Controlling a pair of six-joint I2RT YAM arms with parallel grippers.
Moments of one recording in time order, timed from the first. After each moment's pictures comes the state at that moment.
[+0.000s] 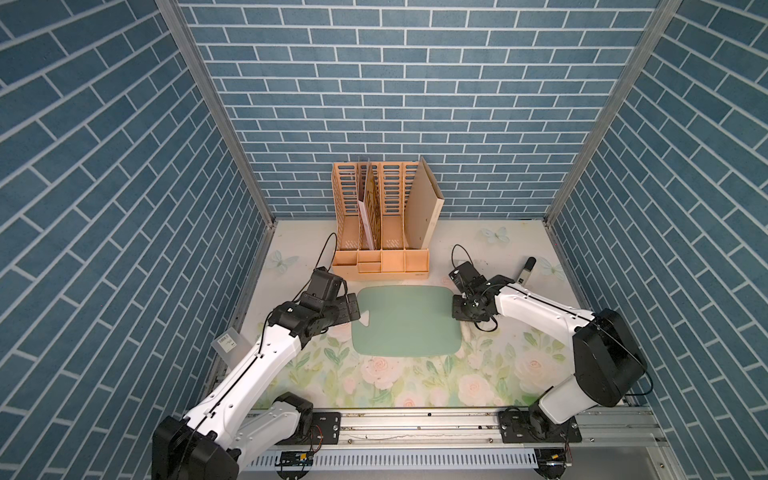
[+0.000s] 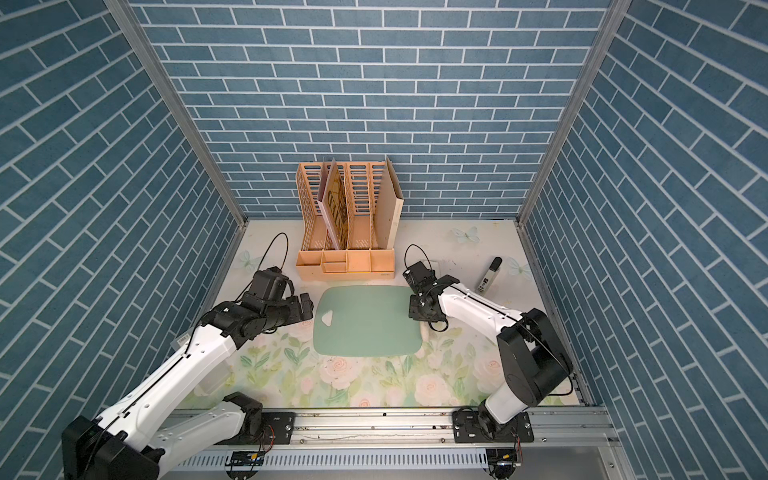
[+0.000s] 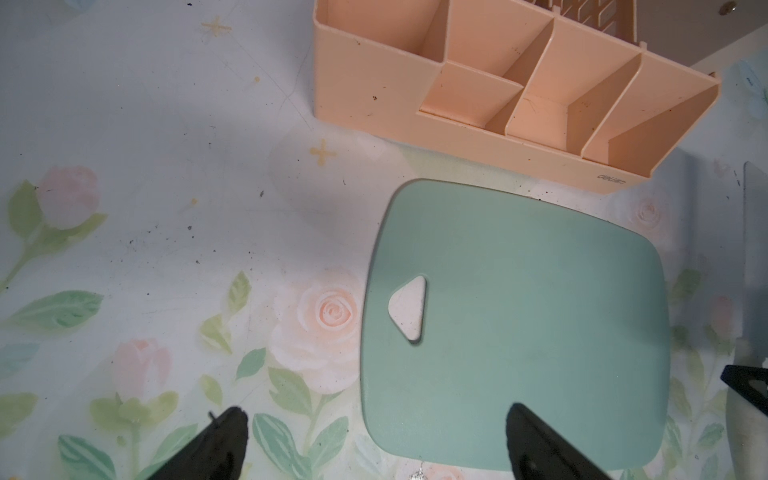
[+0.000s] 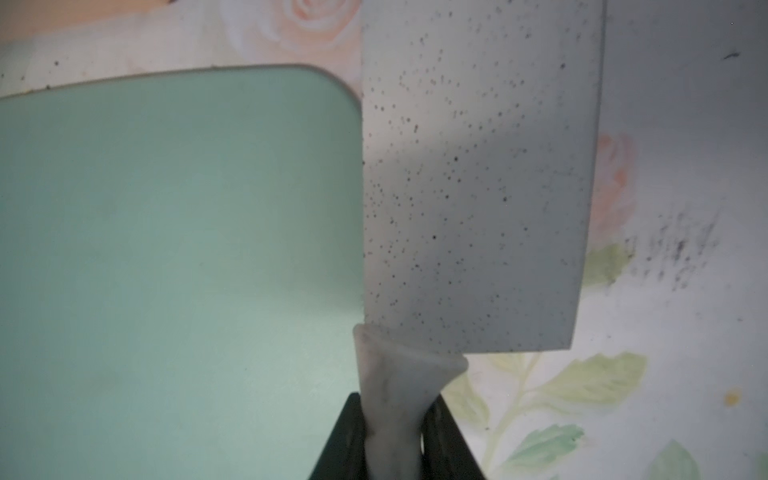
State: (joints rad) left arm -0.41 1.03 0.85 -0.78 -0.12 -0.59; right arm 0.69 1.57 1.03 -0.73 0.11 0.69
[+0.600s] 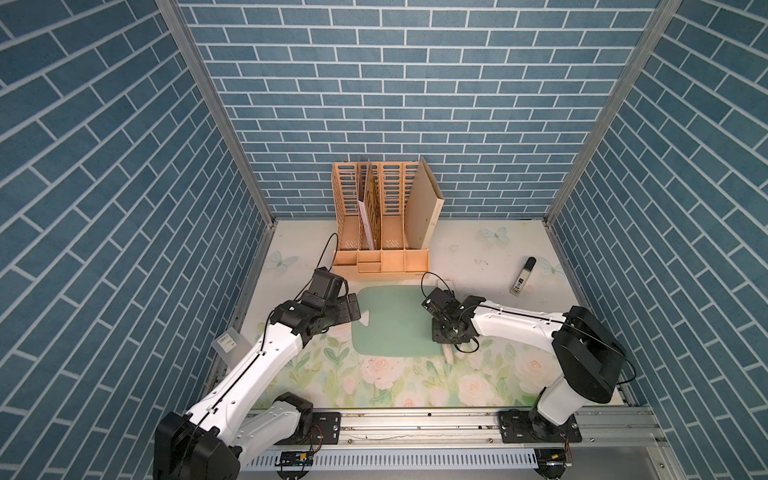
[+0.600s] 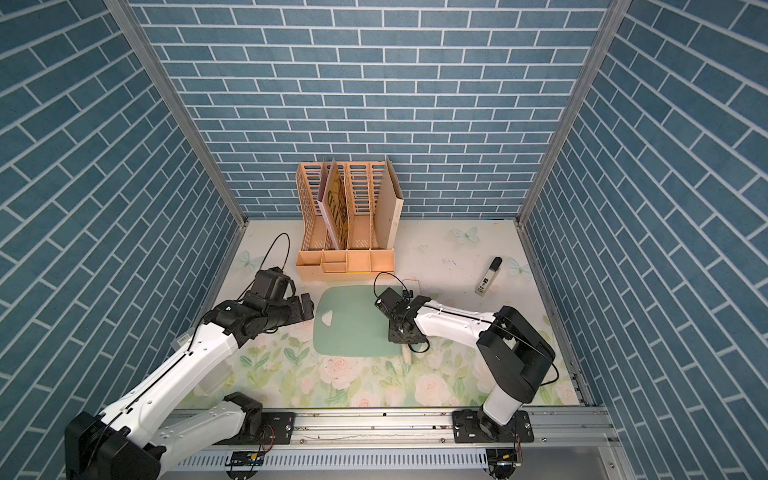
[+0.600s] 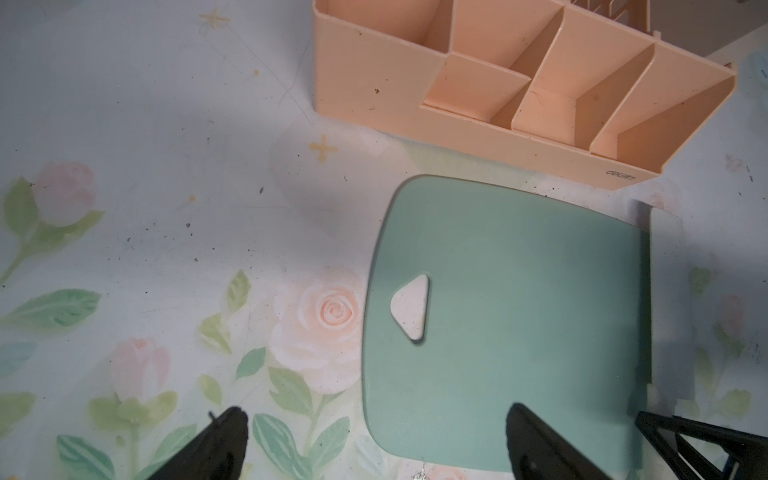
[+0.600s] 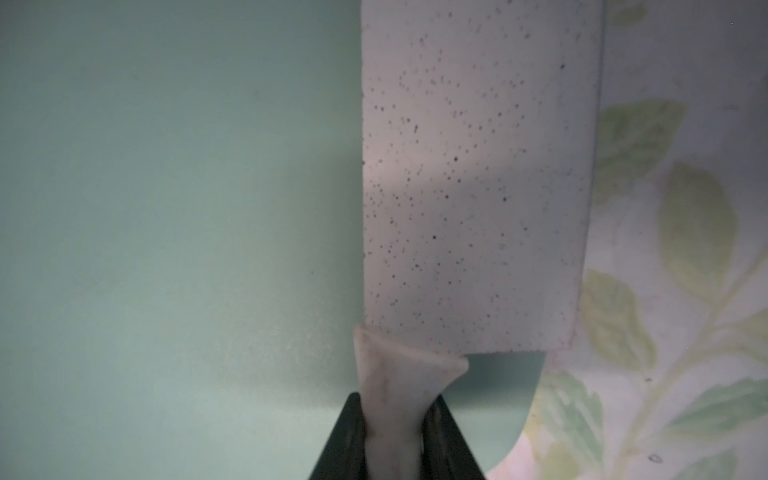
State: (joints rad) left arm -0.41 1.06 0.85 -0.78 -0.12 -0.59; right arm 0.92 1.66 0.98 -0.66 0.14 0.86
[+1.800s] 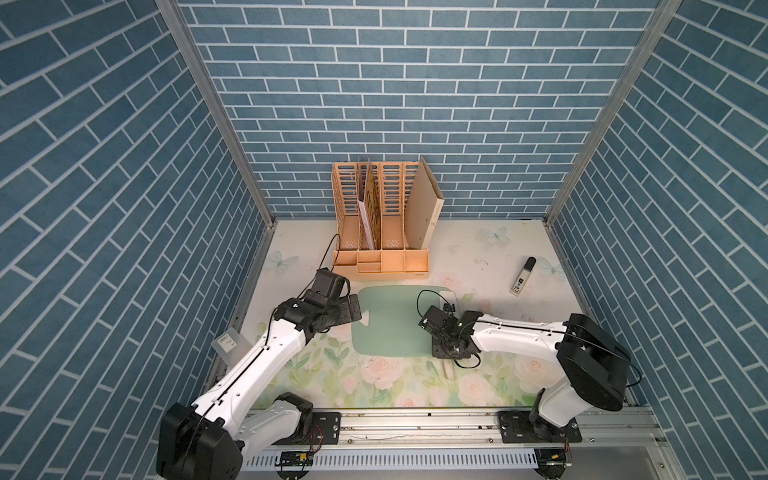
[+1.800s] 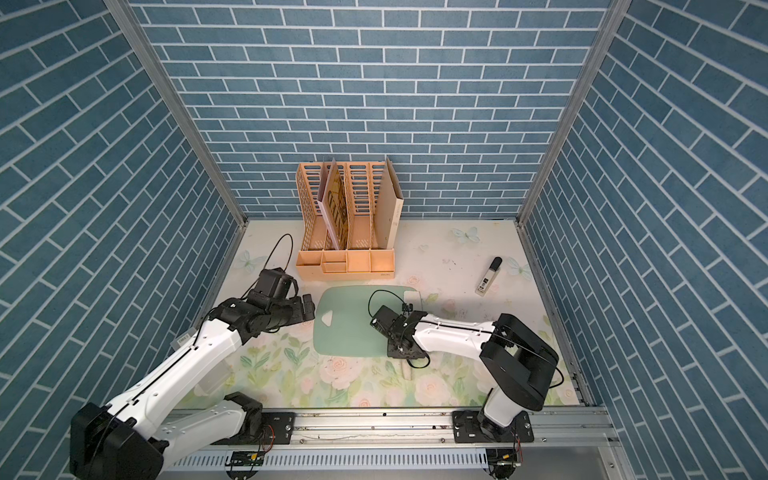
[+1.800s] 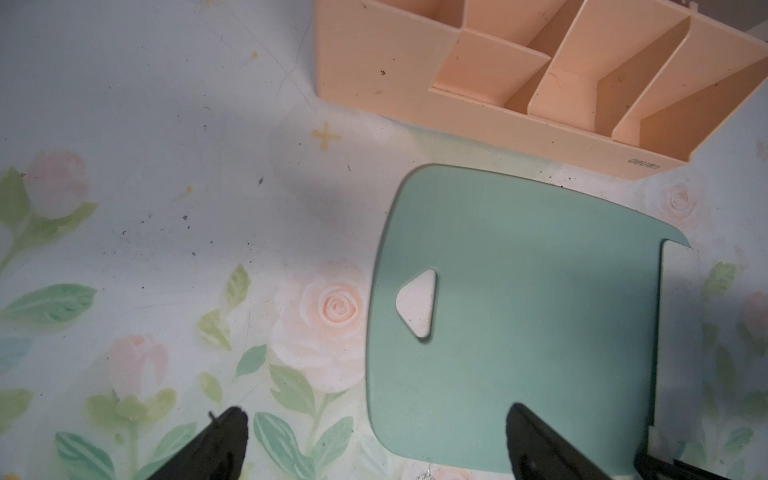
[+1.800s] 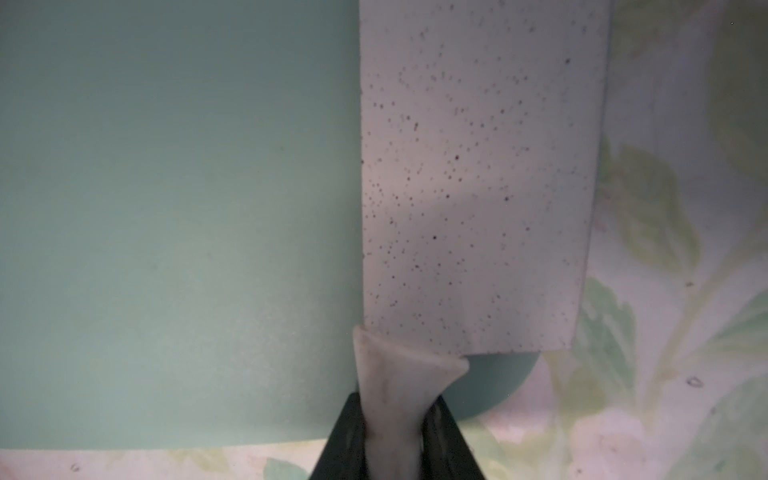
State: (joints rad) left arm -0.41 1.09 0.85 -0.78 -0.12 -0.59; right arm 1.03 1.60 0.89 -0.66 0.17 0.99
